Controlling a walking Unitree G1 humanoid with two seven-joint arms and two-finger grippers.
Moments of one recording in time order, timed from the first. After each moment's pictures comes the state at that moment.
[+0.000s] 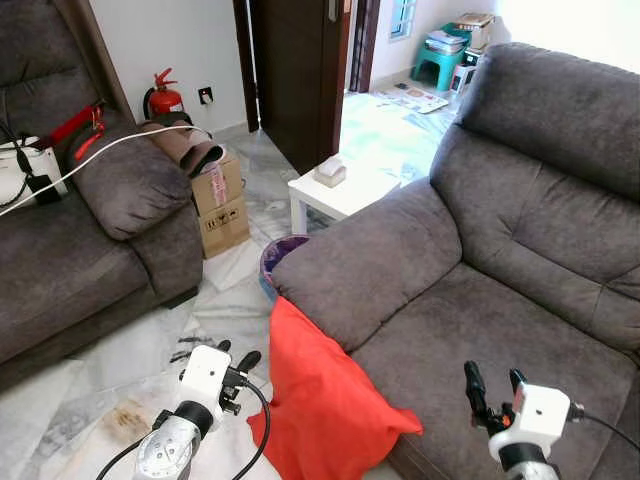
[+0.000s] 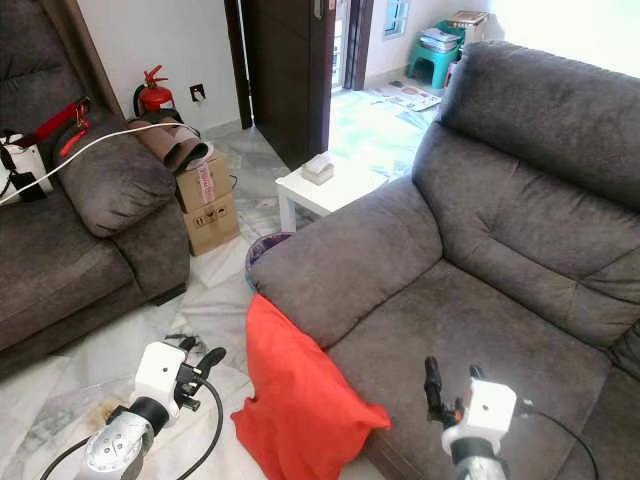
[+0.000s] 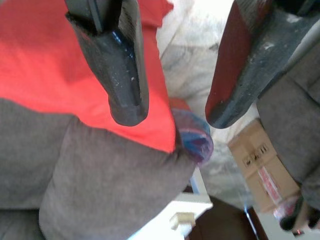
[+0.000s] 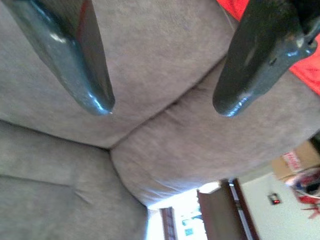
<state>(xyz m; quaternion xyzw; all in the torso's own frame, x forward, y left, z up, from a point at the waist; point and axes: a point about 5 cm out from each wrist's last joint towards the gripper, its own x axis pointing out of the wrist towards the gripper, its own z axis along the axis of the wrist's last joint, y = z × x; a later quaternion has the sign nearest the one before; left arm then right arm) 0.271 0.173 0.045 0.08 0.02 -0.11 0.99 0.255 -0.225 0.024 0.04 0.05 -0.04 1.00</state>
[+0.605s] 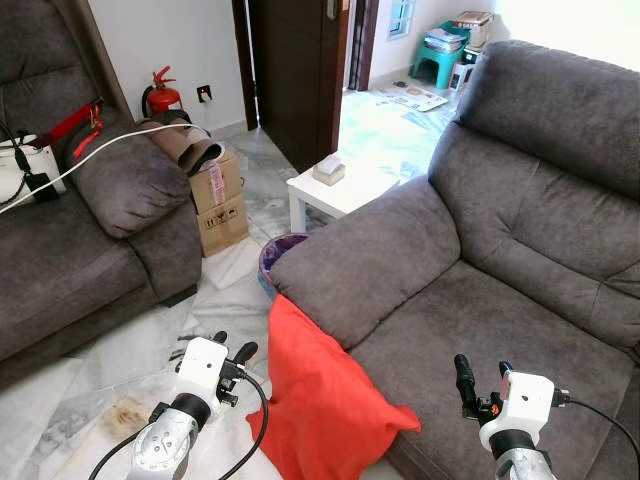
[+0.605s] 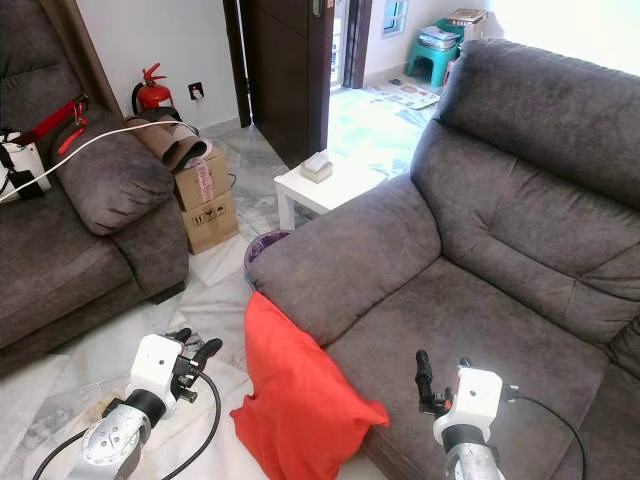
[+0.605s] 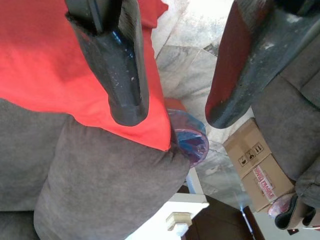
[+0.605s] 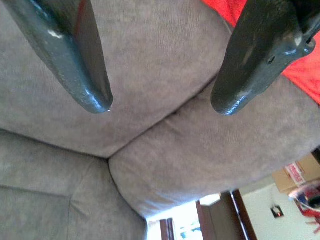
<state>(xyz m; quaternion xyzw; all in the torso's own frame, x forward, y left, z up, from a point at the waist) 0.273 0.176 0.049 0.09 0.03 -0.11 0.99 0.258 -0.221 0.021 0.03 0.08 -0.04 1.00</state>
